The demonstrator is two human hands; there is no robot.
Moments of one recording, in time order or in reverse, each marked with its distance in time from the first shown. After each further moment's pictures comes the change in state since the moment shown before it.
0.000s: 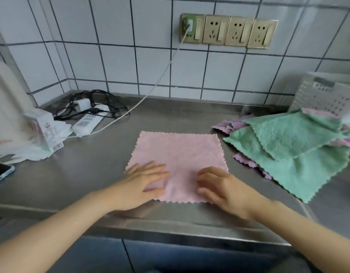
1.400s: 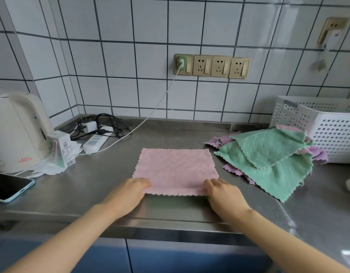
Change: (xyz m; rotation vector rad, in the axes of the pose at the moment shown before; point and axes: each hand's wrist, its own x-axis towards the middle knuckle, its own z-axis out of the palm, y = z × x) left_hand -0.029 0.001 -0.005 0.060 0.298 -0.126; right_hand -0.012 -0.013 0.020 -0.516 0.247 0.283
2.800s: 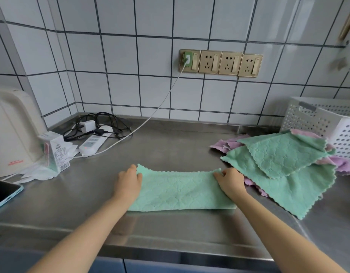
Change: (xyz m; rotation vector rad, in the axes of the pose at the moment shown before) left_hand 0.065 -0.011 0.014 -0.102 0.265 -0.567; right_hand 0.084 0.037 0.031 0.664 -0.088 0.719
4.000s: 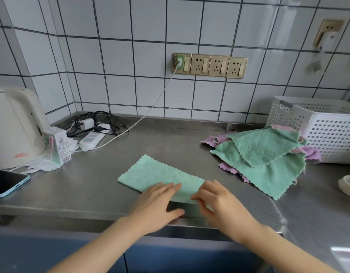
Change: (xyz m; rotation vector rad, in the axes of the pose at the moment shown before) left_hand -0.124 0.051 -0.019 0.129 -0.393 0.543; right_hand -0.146 0.006 -0.048 -0.189 0.001 -1.009
